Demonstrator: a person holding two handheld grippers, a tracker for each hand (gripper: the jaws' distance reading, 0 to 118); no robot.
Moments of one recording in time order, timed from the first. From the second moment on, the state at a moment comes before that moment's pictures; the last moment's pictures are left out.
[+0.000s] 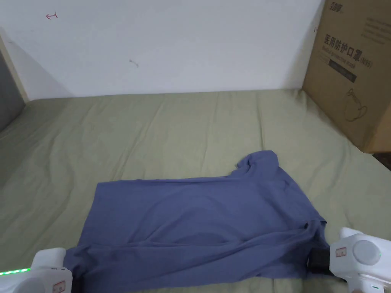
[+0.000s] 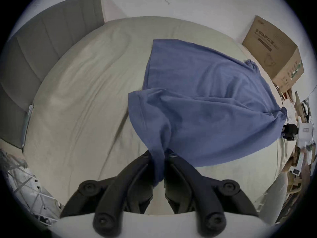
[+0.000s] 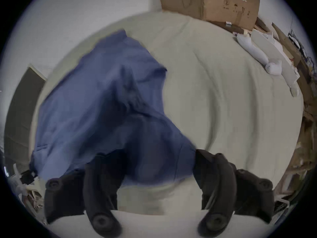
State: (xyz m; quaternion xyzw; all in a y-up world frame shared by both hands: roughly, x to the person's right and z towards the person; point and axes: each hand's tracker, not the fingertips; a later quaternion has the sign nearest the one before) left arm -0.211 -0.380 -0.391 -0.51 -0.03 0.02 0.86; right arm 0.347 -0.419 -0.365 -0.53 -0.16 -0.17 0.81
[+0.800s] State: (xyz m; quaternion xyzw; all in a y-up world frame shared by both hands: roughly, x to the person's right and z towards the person) left arm -0.233 -0.374 -0.299 -0.52 -0.05 -0.02 0.85; right arm 0.339 -0.384 -0.223 -0.51 -0.10 -0.17 0.84
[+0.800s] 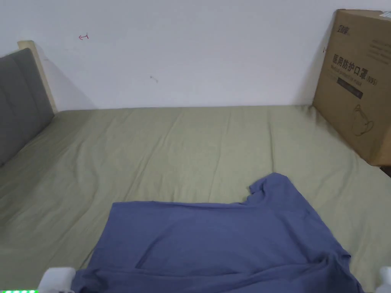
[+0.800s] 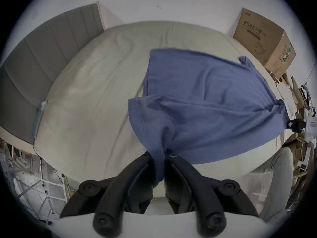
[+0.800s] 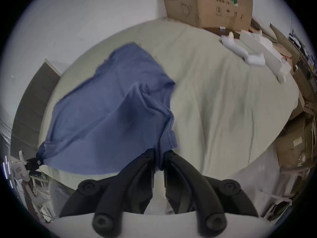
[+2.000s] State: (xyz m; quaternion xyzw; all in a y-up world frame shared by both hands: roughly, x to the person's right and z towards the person) left arm -0.162 -0.369 -0.468 -0.48 -0.08 0.01 0.87; right arm 0.399 -0.422 -0.556 -0.54 -0.10 -0.14 0.82
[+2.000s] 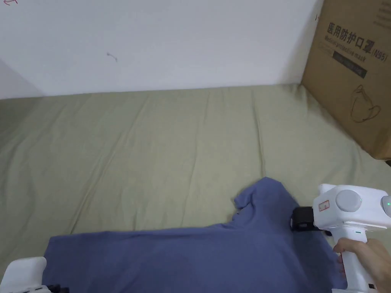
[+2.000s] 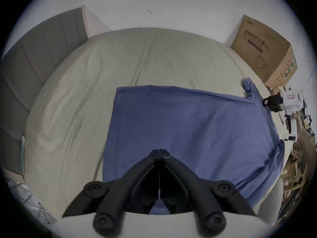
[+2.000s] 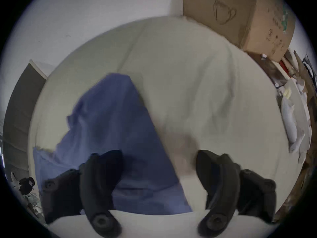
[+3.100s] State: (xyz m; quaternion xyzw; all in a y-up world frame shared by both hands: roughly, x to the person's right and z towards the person) left arm -0.172 -0.384 -0.604 -0.50 -0.04 -0.03 0.86; right arm 0.372 -0.350 -0.531 -0.50 -0.05 -0.10 0.86
